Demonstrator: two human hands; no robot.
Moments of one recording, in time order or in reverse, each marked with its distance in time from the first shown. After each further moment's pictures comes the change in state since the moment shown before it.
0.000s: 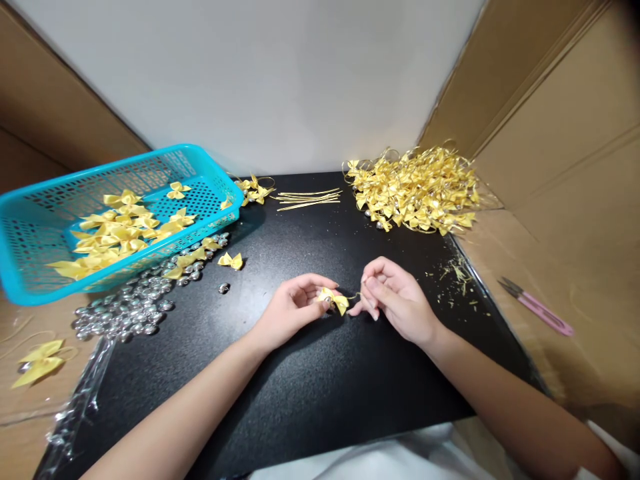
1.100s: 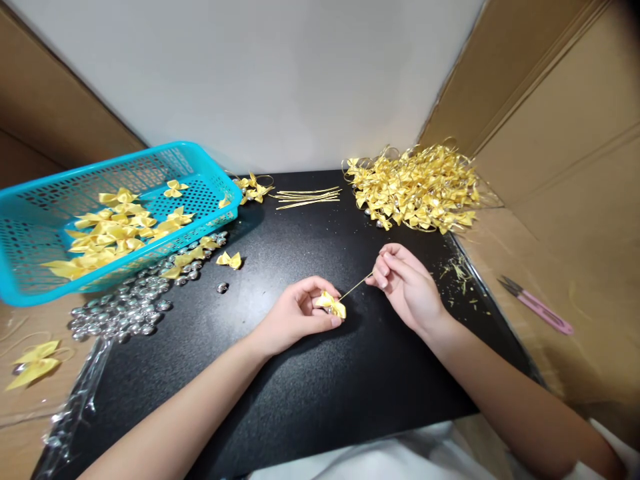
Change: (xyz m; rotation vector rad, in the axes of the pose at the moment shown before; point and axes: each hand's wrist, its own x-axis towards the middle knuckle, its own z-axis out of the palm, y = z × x) left_hand -0.001 -0.007 0.003 -0.203 -0.146 -0.082; right_hand 0.012 -0.006 -0.010 0.159 0.324 0.030
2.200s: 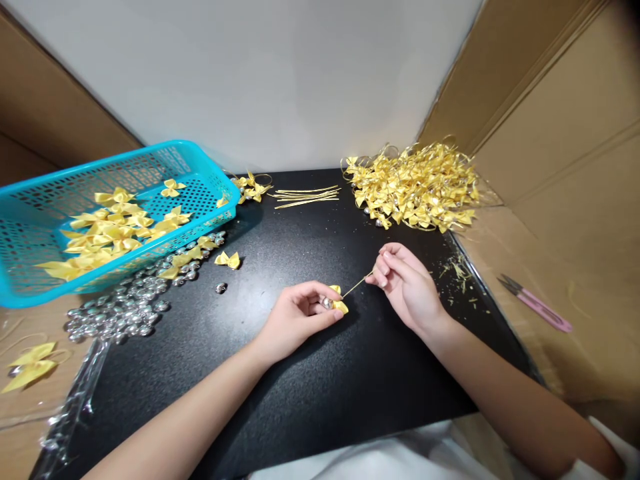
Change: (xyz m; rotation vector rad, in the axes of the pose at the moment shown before) left_hand -0.003 -0.005 0.007 0.150 0.182 0.040; right_hand -0.001 -0.001 0.004 0.039 0.079 -0.001
